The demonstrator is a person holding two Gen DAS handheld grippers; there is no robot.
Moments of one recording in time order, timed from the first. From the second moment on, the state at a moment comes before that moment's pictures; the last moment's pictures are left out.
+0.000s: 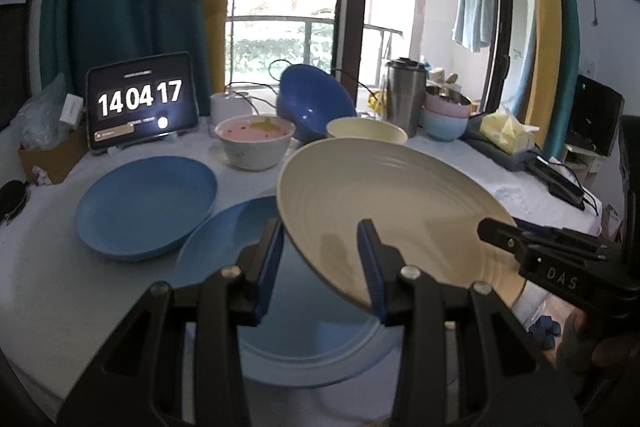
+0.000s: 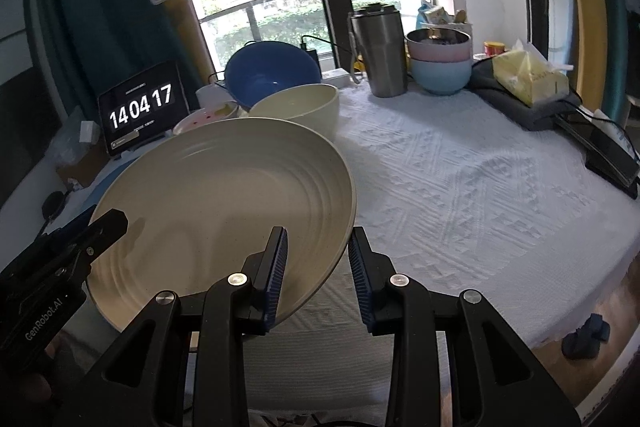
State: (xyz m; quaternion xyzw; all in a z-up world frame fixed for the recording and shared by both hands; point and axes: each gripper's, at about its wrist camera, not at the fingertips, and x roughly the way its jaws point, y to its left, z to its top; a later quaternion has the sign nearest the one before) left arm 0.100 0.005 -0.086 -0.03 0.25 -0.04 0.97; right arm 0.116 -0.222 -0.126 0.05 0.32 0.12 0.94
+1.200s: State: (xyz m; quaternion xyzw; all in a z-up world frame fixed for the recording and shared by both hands) left arm 0.104 0.076 -0.132 -0.08 0.32 0.04 0.94; right arm 0.130 -0.136 -0.143 0.00 0.35 0.17 0.92
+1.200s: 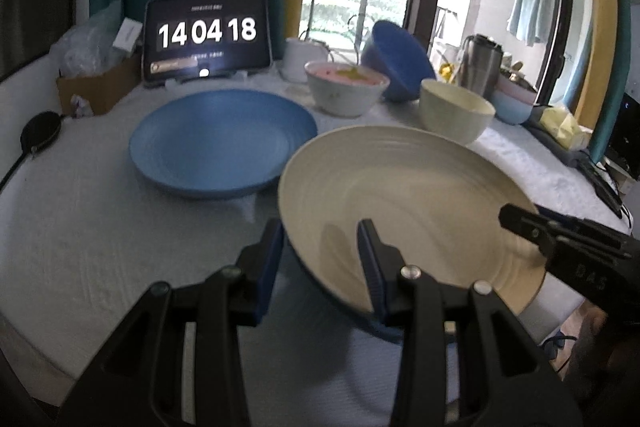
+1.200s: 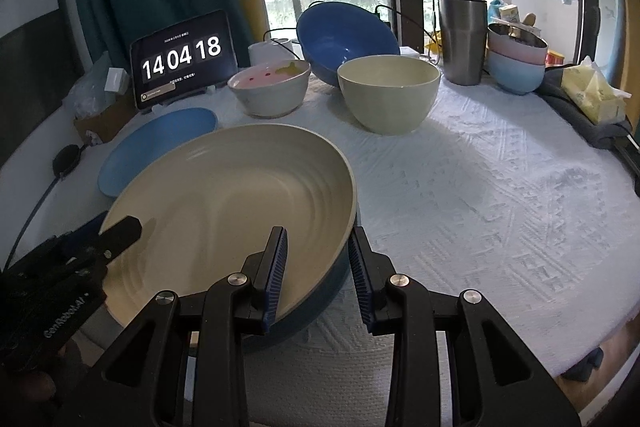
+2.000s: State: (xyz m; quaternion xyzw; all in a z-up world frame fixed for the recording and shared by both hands) left arm 0.117 0.066 -0.152 -0.08 0.36 0.03 0.93; right arm 0.140 -0.142 -0.166 0.01 0.38 0.17 0.91
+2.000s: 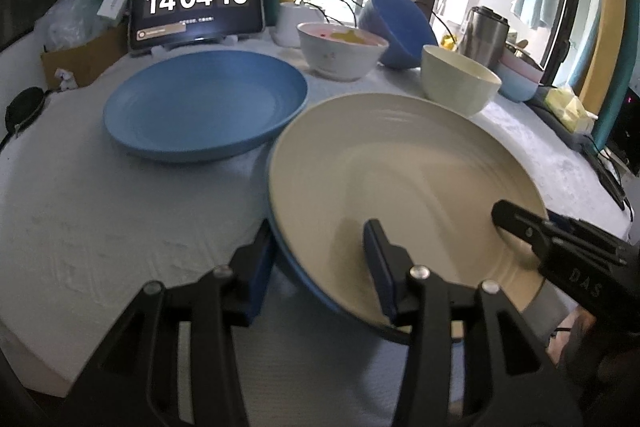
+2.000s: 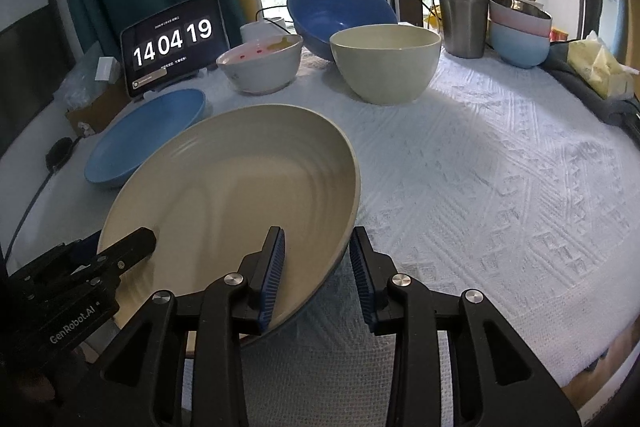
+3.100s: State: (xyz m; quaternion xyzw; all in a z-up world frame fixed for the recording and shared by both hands) left arm 0.123 0.065 -0.128 -0.10 0.31 0.01 0.94; right arm 0.144 -0.189 -0.144 0.04 0.35 0.11 0.93
